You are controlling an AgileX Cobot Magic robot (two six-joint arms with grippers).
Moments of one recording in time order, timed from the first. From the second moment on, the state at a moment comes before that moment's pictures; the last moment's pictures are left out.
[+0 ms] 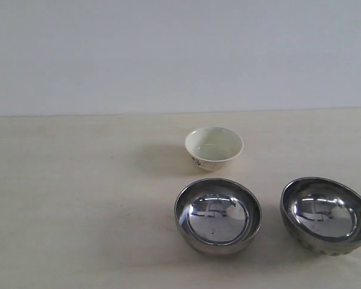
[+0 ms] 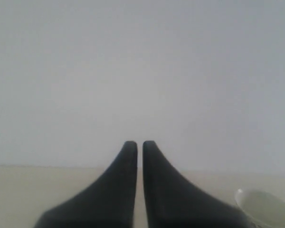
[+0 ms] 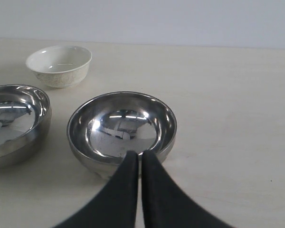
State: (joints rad) left arm -0.16 0.41 -0.18 -0.12 -0.24 -0.03; right arm 0.15 0.00 0.00 -0.01 0.35 0.00
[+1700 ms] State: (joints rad) left arm -0.01 0.00 0.00 -0.03 0.29 0.09; right arm 0.15 0.00 0.00 -0.01 0.35 0.00
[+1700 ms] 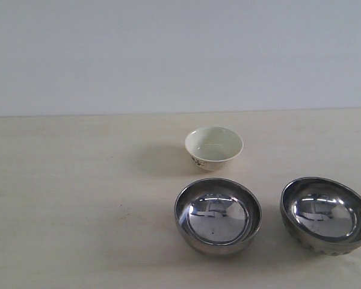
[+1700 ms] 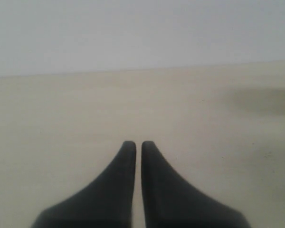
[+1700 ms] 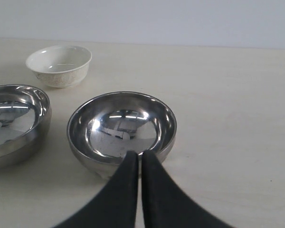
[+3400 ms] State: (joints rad) left arm -0.01 0.00 0.00 -0.03 0.29 0.09; right arm 0.15 0.00 0.00 -0.01 0.20 0.00
